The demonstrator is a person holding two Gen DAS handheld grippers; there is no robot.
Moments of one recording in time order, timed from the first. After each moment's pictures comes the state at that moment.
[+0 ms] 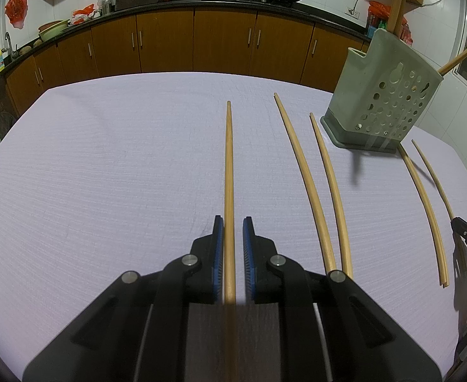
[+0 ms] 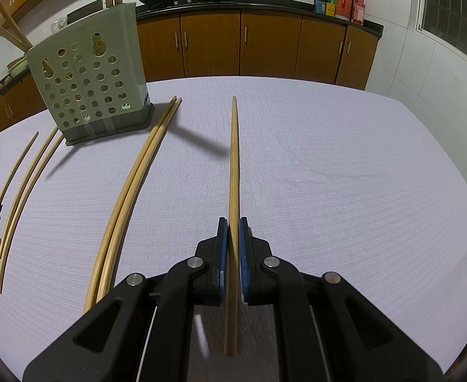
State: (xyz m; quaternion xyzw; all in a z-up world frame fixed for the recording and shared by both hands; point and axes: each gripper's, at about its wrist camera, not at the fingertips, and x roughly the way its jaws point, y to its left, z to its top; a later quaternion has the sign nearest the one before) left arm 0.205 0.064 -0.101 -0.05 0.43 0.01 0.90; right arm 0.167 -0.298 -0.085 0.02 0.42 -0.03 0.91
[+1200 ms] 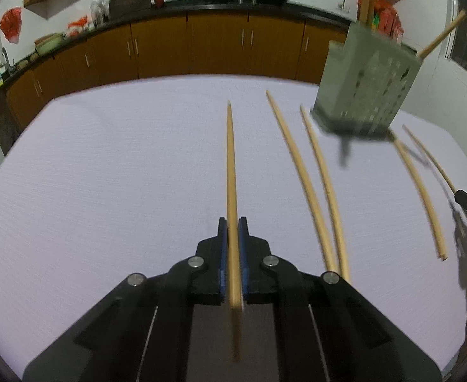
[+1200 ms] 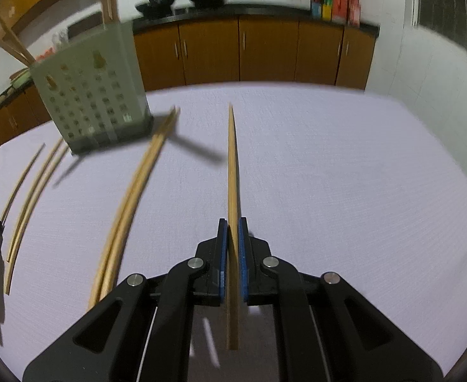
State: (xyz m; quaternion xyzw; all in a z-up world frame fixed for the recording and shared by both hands) left arm 0.179 0.059 -0.084 -0.01 0.41 0.00 0.91; right arm 0.153 -0.305 -0.062 0.03 0.37 -0.02 0.93
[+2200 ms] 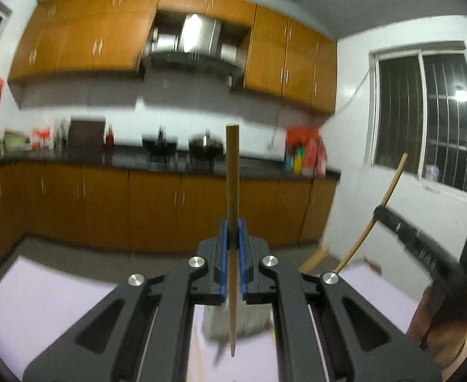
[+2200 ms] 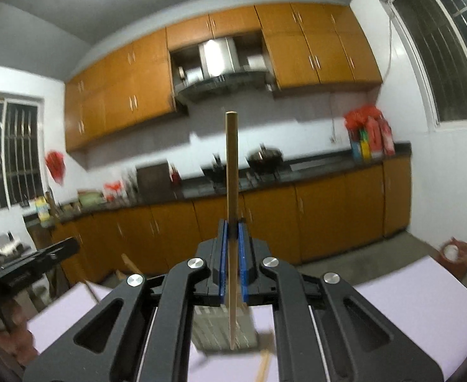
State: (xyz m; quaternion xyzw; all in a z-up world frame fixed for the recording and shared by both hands) left arm 0.176 -0.013 0.167 -0.05 0.07 -0.13 0.99; right arm 0.134 -0.264 0.163 0.10 0.03 0.09 0.99
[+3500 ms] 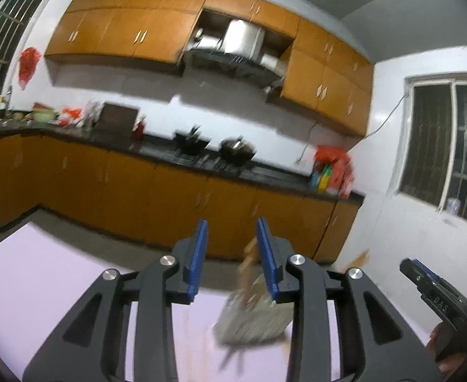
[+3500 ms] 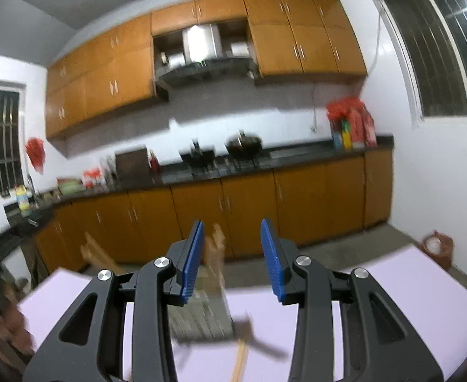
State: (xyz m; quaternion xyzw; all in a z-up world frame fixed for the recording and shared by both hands) left arm 0.171 0.041 0.104 -0.12 0.11 -0.06 0.98; right arm 0.131 -0.283 0.101 0.07 0.14 0.04 0.99
